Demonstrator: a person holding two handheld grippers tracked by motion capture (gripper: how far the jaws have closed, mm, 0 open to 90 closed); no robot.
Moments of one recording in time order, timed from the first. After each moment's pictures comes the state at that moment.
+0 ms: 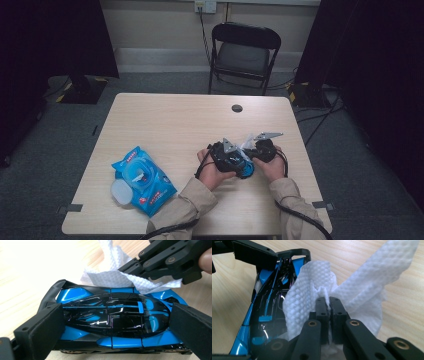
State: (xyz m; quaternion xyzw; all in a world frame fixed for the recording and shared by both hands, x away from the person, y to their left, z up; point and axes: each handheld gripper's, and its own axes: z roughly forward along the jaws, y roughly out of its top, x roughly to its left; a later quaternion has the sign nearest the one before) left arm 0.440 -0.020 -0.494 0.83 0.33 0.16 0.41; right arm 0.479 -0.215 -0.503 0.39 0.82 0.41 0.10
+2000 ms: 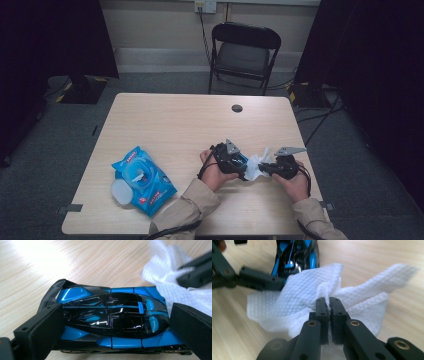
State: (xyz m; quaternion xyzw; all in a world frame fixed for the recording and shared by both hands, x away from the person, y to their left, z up) left arm 0.436 -0.027 -0.492 0.84 0.33 0.16 0.40; right arm 0.417 -0.267 -0.487 0.40 0.82 0.40 0.10
